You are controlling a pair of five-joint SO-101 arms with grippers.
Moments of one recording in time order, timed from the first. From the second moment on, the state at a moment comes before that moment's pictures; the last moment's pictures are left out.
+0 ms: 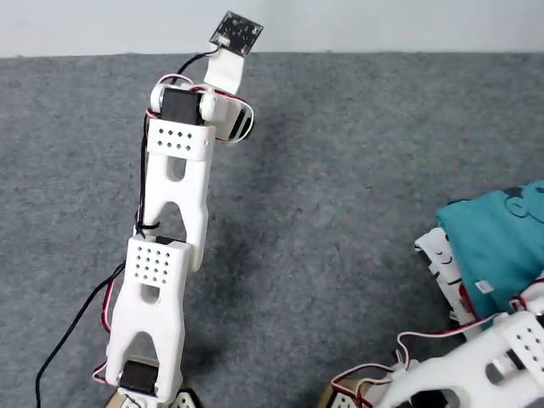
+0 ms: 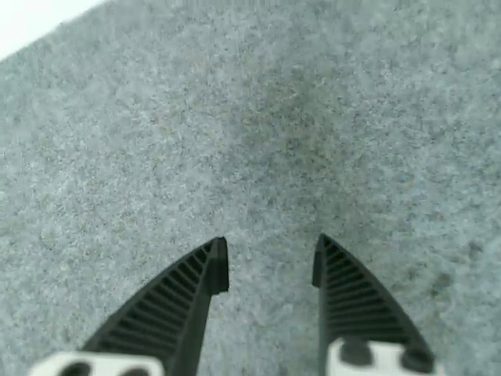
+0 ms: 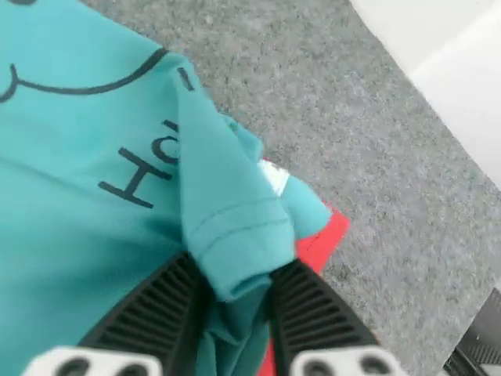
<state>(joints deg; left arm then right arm) 8.7 56.8 -85.1 99.8 -9.3 57.8 -41.8 52.5 38.2 27.5</state>
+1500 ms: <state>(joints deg) 20.0 23.9 4.8 99.4 -9.1 2.5 -43.2 76.2 59.5 31.6</state>
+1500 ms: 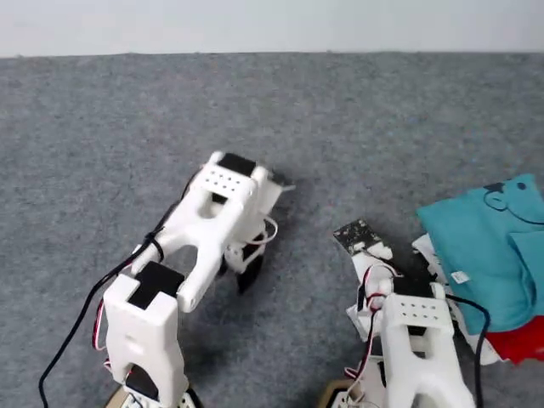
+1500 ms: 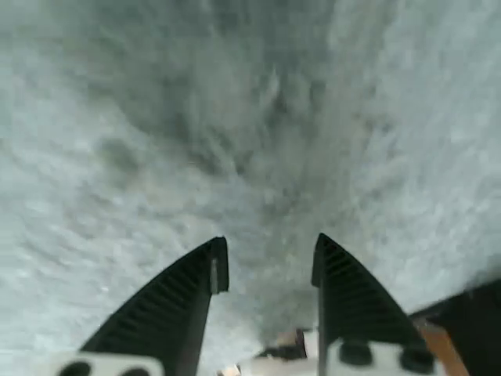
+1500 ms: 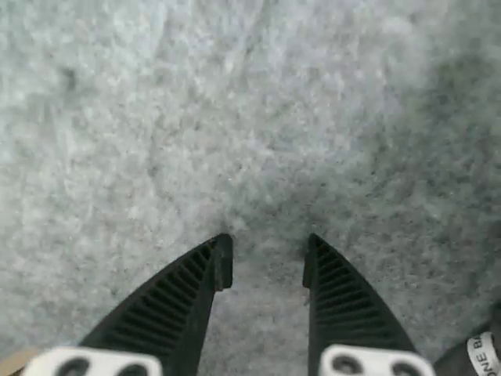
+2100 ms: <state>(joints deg) 20.0 37.5 9.7 99.9 -9.0 2.5 -44.4 79.7 57.2 31.6</state>
